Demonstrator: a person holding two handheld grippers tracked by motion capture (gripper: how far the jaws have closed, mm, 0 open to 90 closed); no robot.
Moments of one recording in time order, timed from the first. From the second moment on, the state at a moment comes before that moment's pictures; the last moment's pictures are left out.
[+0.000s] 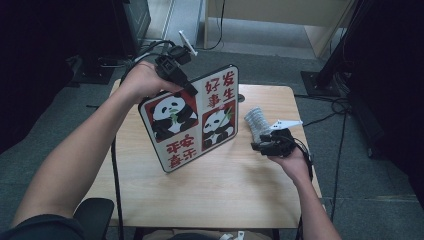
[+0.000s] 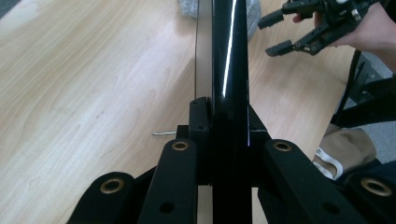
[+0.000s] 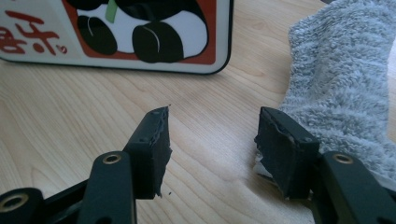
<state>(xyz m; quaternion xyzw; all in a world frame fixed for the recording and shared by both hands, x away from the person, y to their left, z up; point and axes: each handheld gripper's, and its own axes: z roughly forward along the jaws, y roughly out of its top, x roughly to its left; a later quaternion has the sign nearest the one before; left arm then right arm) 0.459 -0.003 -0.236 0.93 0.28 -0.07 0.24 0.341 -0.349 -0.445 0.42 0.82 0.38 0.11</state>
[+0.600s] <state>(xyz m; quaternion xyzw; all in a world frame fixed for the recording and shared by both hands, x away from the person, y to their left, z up) 0.458 -0.006 -0.243 0.92 0.29 -0.08 0.25 0.351 -0.355 -0.447 0.45 0.80 0.39 0.11</state>
